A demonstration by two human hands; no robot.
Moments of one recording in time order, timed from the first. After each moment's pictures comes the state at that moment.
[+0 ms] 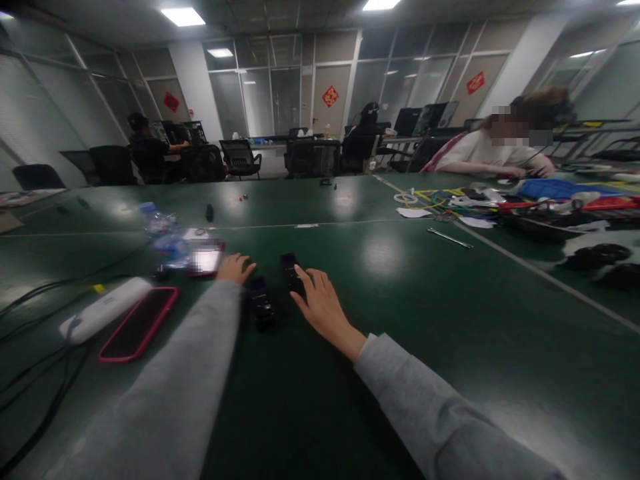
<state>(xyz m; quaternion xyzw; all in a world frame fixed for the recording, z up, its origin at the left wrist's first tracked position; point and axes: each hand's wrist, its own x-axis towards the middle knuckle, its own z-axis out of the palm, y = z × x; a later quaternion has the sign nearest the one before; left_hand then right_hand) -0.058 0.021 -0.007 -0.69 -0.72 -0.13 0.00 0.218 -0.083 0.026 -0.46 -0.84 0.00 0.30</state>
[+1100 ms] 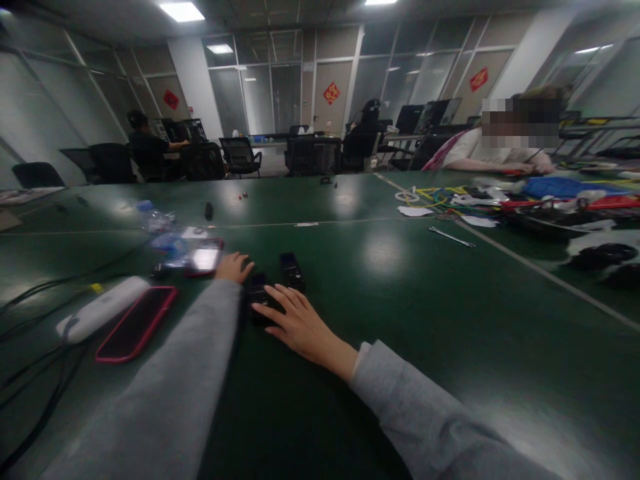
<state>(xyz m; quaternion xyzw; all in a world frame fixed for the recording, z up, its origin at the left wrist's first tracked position) -0.056 0.021 -0.008 -0.68 -0.72 -0.14 0.01 0.193 -0.113 0.035 -0.30 -0.94 -0.01 0.18</state>
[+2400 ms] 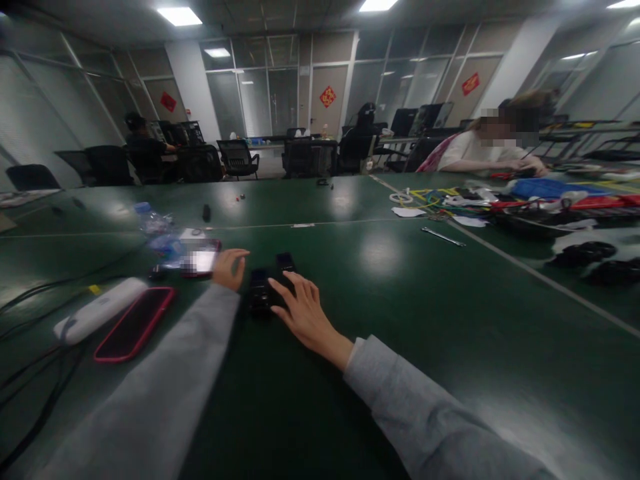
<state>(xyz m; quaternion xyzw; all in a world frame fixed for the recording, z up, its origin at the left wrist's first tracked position) -0.041 -0.016 0.017 -0.72 -0.57 -0.39 0.07 0.202 -0.107 0.034 -0.42 -0.87 -0.01 0.24</state>
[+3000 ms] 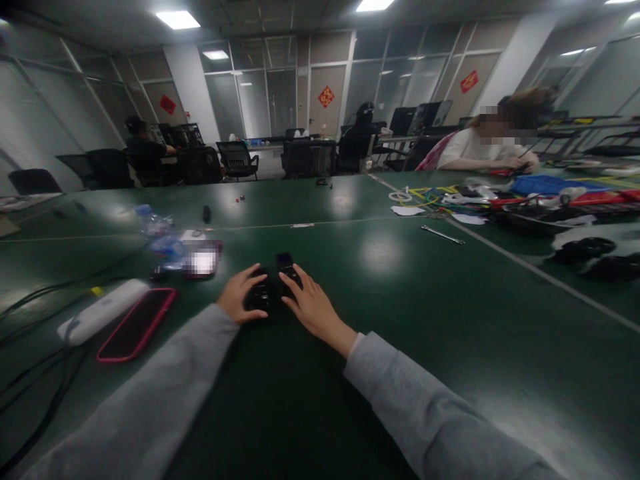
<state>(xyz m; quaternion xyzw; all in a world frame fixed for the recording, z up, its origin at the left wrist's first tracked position) -0.028 -0.075 0.020 -0.85 -0.45 -0.27 -0.02 0.214 -0.086 0.022 -0.45 -0.86 0.03 0.24</state>
